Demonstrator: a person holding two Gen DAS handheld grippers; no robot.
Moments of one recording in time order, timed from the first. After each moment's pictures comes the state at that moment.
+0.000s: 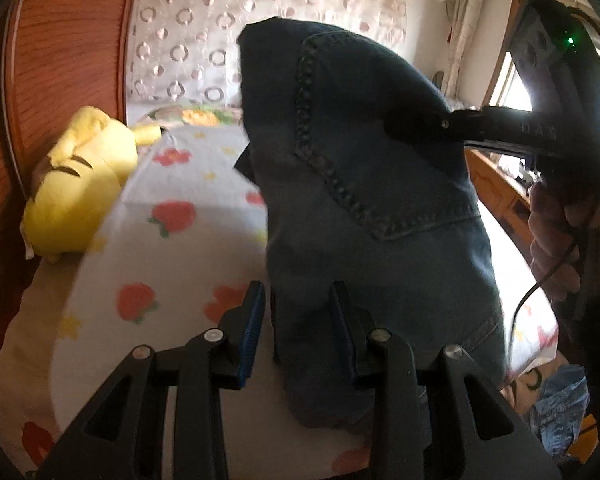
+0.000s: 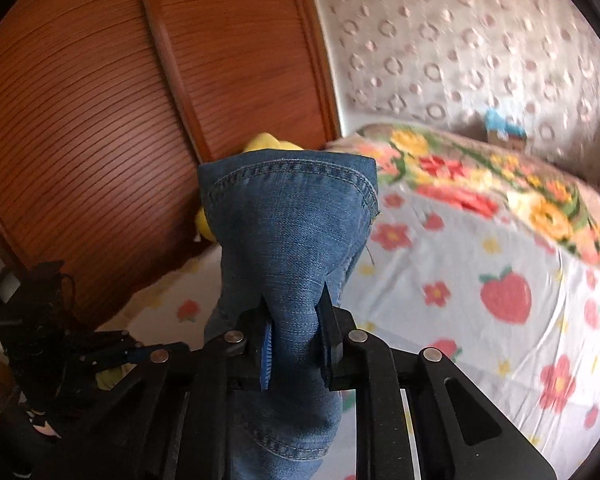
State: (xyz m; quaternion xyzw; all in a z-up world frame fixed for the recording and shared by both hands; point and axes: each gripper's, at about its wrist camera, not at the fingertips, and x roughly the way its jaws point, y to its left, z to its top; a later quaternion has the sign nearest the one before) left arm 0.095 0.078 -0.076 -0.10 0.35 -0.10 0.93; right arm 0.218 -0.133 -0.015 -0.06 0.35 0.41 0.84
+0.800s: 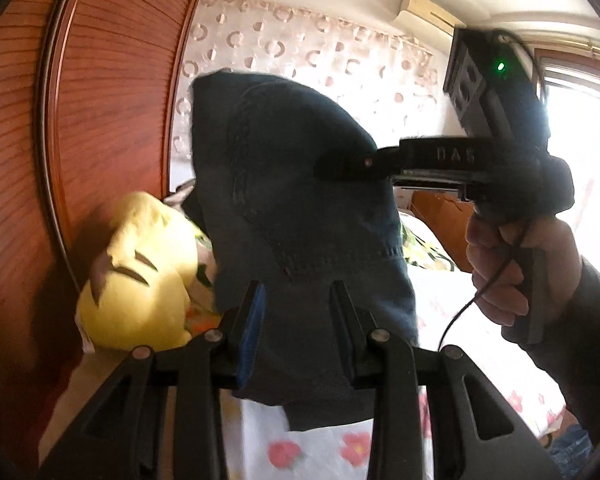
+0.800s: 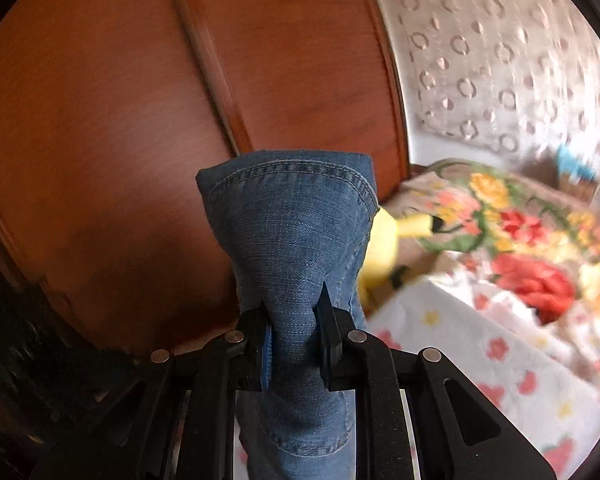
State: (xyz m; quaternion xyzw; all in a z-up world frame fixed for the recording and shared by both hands) left arm 0.164 0.210 0.013 -0.11 0.25 -0.04 0.96; right arm 0.329 0.034 0.051 -0.02 0.34 0.51 0.79
